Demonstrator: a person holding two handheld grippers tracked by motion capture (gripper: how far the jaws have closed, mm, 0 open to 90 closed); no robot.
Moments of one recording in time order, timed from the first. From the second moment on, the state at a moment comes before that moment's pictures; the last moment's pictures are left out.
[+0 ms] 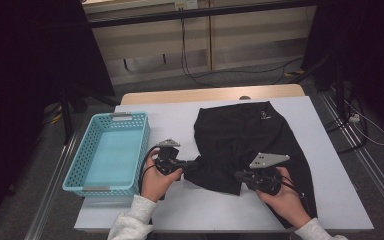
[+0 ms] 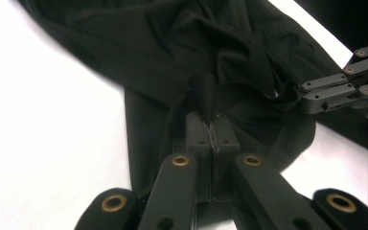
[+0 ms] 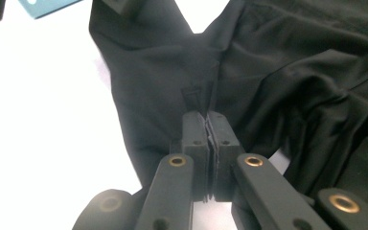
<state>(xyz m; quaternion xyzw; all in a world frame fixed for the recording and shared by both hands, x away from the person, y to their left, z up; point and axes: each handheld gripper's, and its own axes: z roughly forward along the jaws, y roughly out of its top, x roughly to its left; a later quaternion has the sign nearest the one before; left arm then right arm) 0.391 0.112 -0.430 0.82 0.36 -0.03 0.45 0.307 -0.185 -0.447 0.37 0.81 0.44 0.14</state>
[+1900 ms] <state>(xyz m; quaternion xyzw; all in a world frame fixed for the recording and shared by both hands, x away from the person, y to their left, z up) 0.404 0.100 -0.462 0.84 0.38 0.02 0.39 0.316 -0.165 -0.446 0.34 0.82 0.43 0.14</state>
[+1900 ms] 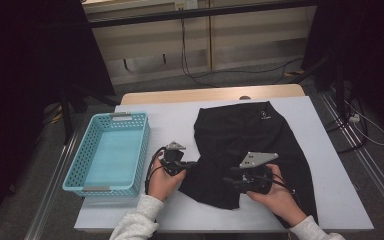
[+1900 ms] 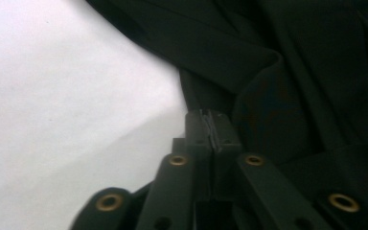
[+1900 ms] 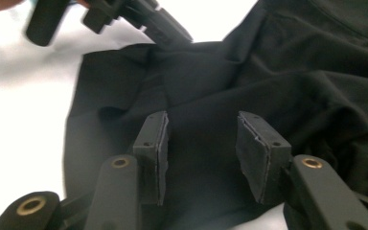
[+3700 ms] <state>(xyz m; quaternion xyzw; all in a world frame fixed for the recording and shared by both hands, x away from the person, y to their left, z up) 0.426 0.122 -0.442 0.78 0.46 0.01 0.43 0.311 -0.166 -0.459 0.33 0.86 0.36 0.12</state>
